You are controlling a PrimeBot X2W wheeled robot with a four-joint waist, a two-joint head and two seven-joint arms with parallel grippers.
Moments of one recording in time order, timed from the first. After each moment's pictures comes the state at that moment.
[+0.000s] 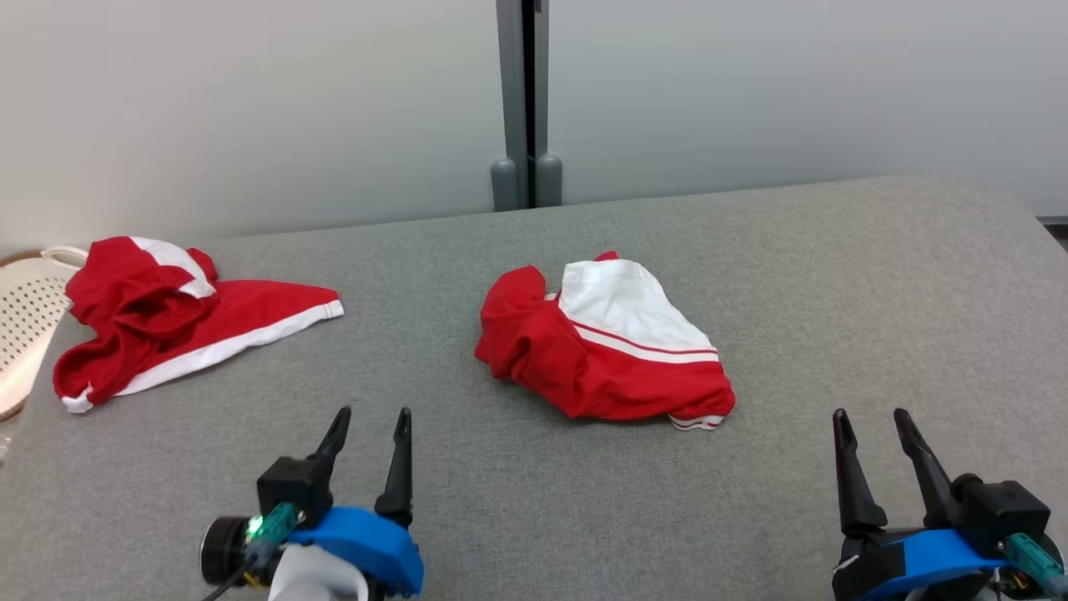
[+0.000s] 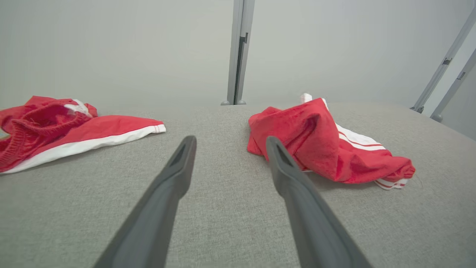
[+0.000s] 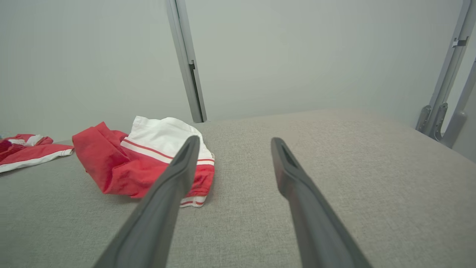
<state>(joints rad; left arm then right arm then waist) -0.25 0.21 -0.53 0.48 -0.54 0.12 -0.26 -0.05 -0.05 -0.08 0.27 0.15 0.13 -0.26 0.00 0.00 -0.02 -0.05</state>
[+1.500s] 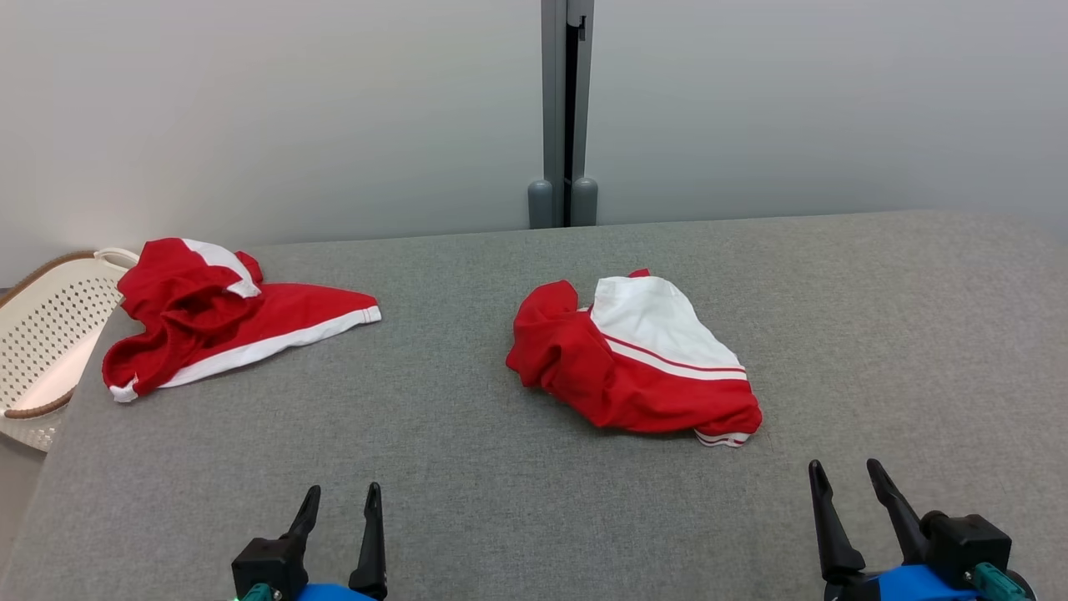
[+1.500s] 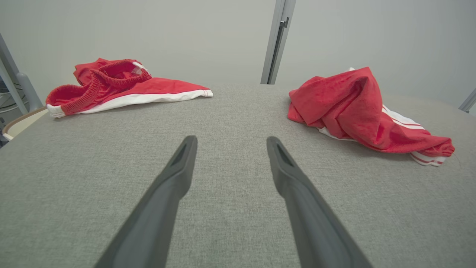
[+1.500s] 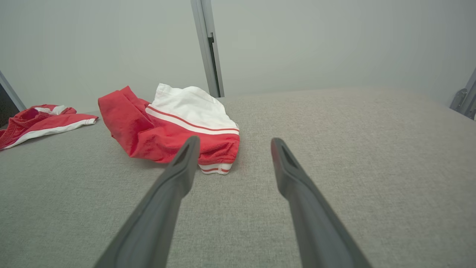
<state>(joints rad) -0.03 0.13 -0.27 0.45 -0.34 0.03 -0.26 -0.01 -0.05 -0.03 0.36 0.15 0.13 -0.26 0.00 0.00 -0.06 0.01</state>
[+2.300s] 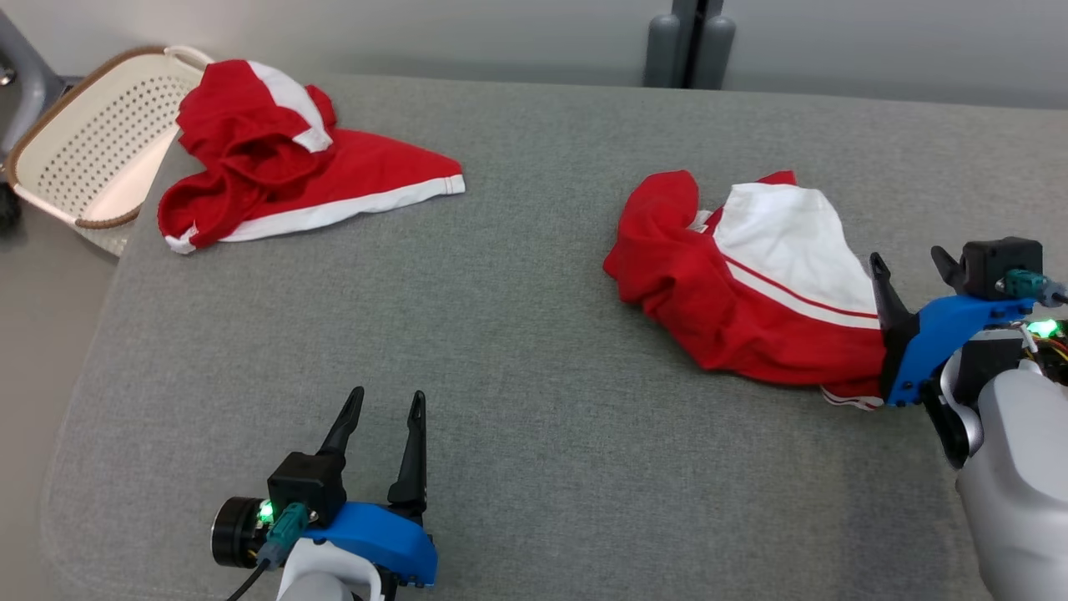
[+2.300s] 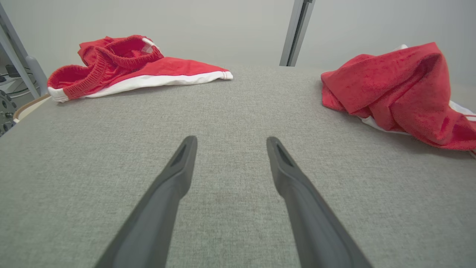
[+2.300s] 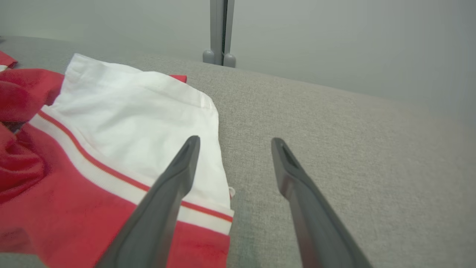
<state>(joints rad) -0.17 0.09 -0.30 0.42 -0.27 -0.01 -0.26 -0.61 -0.21 -0.07 0.76 0.01 0.13 -0.03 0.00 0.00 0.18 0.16</state>
